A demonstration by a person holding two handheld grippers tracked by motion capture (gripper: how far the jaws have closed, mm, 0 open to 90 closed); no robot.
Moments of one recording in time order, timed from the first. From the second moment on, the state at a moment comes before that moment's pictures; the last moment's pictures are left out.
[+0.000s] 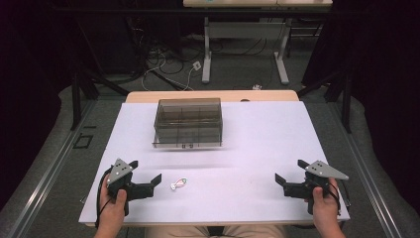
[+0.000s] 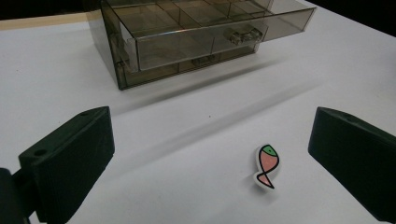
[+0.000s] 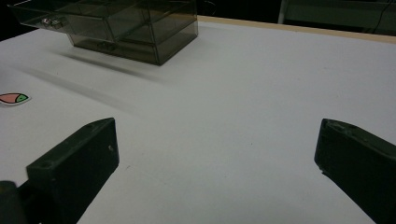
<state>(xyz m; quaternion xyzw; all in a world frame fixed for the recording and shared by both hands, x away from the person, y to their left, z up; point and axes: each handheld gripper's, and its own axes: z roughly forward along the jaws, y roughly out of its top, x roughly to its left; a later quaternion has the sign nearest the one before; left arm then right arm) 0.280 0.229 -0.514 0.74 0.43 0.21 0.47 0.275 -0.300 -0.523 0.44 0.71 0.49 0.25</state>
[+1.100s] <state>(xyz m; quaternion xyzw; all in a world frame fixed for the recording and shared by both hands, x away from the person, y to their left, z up) 0.293 0.194 -0.532 0.79 0.43 0.17 0.41 0.275 -0.297 -0.525 0.44 0.71 0.49 0.25</state>
